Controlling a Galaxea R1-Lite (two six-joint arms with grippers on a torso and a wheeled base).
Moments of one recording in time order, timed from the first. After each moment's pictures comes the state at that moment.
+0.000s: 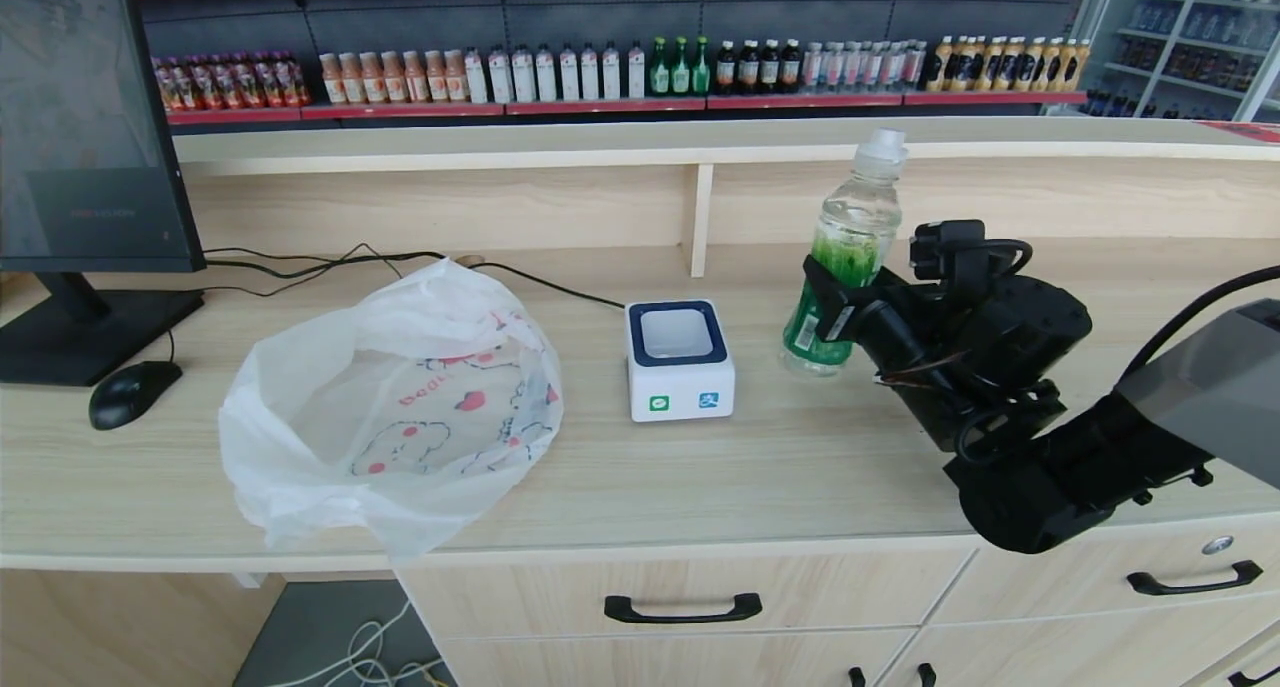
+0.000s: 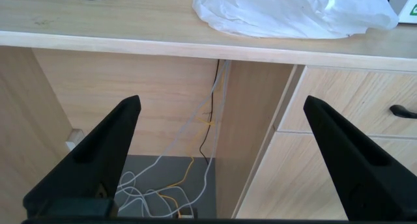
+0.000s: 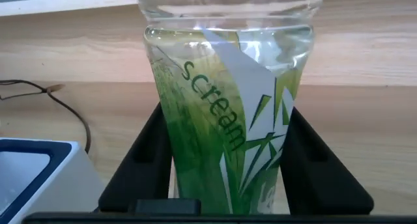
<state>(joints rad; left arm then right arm) 0.00 0.00 0.00 0.00 0.00 -0.01 0.36 2.10 -0.93 -1.51 -0.11 0.01</state>
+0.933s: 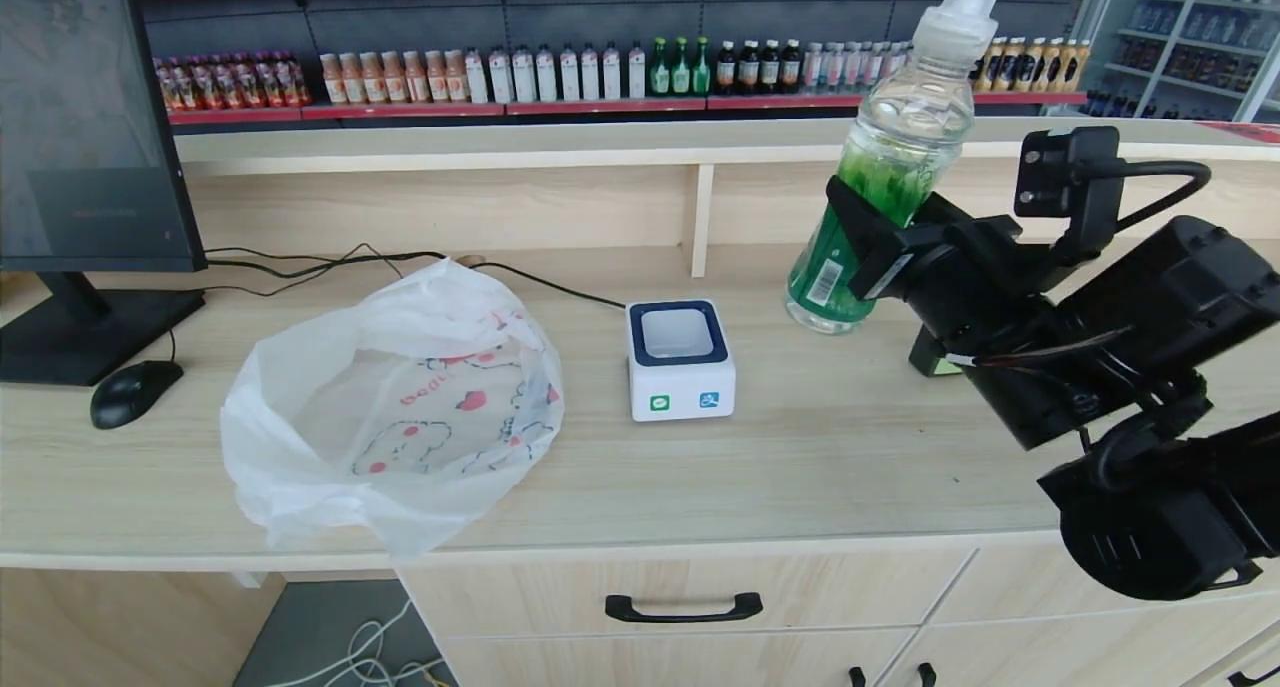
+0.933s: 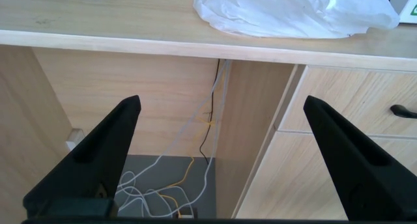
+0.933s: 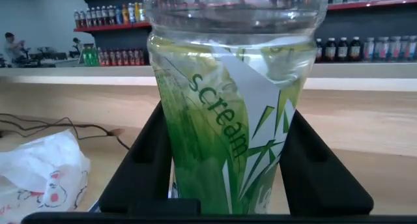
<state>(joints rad) 0.00 0.00 0.00 0.00 0.00 -0.01 0.48 1.82 -0.79 -1.53 -0.10 -0.05</state>
